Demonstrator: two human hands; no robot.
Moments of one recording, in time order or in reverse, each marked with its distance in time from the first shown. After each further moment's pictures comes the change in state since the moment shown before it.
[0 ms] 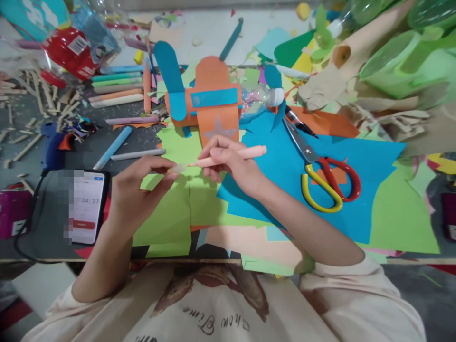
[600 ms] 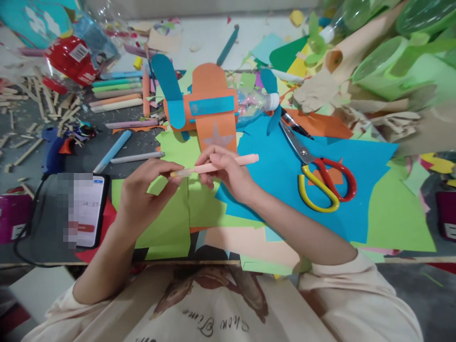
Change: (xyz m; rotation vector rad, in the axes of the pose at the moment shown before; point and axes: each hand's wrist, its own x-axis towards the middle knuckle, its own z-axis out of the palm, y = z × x) left_hand 0.002 0.003 0.004 -0.055 -0.038 0.023; right_hand -0.002 0.008 0.010 0.081 0.039 0.031
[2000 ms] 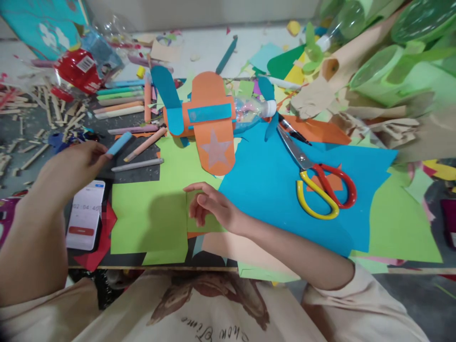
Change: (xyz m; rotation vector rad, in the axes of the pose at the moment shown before) left_hand 0.026 -0.076 -0.092 0.876 -0.526 -0.751; right_hand -0.036 0.055 -0.003 0.222 -0.270 0.252
